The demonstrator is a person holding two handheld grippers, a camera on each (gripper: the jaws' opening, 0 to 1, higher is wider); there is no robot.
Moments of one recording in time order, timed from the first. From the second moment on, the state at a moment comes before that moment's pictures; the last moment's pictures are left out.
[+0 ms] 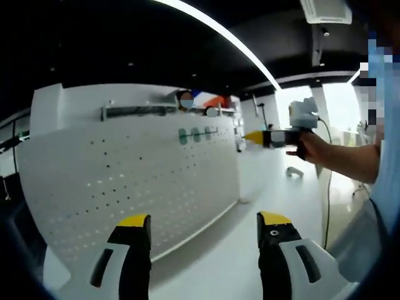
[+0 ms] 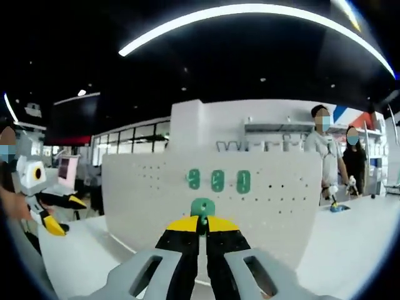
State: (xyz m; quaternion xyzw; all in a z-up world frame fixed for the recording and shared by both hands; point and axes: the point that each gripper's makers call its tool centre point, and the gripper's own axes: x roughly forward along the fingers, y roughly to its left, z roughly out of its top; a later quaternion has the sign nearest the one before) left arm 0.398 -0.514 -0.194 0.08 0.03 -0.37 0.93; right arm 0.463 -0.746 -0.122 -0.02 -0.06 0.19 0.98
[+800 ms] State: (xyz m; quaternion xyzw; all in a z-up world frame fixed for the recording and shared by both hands) left arm 0.399 -0.500 -0.196 0.09 0.03 -0.35 0.93; right arm 0.503 -0.787 -0.077 -0.07 -0.12 0.11 0.98
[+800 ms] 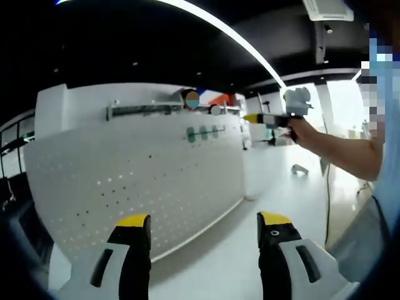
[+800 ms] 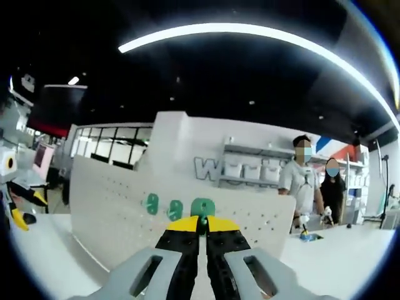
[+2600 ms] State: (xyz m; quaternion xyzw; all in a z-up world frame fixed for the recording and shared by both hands) left arm 0.388 -0.487 -0.183 0.13 0.03 -0.40 0.91; right arm 0.583 -0.820 -0.092 -0.10 -0.11 0.07 0.99
